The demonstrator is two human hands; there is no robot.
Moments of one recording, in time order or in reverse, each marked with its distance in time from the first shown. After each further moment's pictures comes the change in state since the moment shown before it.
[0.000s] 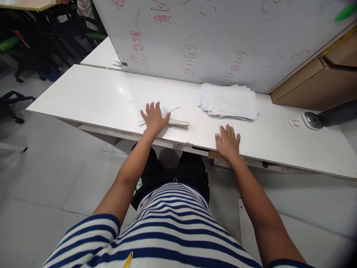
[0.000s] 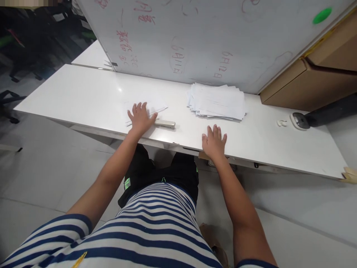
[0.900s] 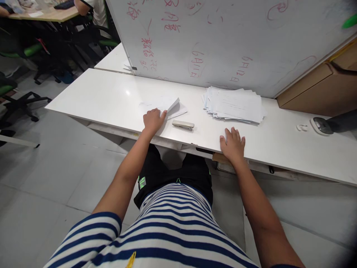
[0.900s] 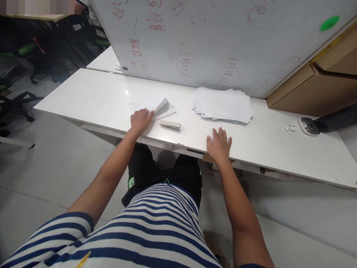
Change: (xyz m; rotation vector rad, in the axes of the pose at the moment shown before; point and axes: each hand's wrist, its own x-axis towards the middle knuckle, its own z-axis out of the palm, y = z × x) left_hand 0.006 -0.029 -0.013 0.191 -0.039 0.007; right_hand 0.001 0.001 0.004 0.006 0.043 0.022
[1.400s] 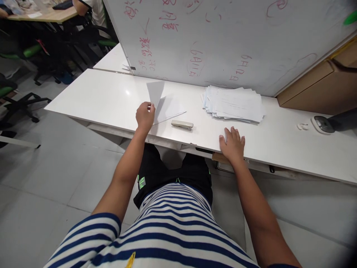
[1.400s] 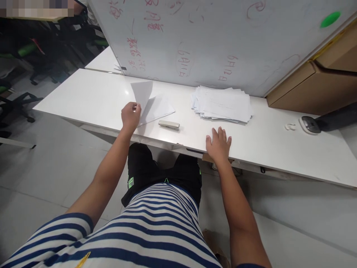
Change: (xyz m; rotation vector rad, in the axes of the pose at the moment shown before) left_hand 0.008 -0.014 -0.016 -0.455 0.340 -0.139; right_hand -0.001 -0.001 -0.001 -0.015 0.010 0.005
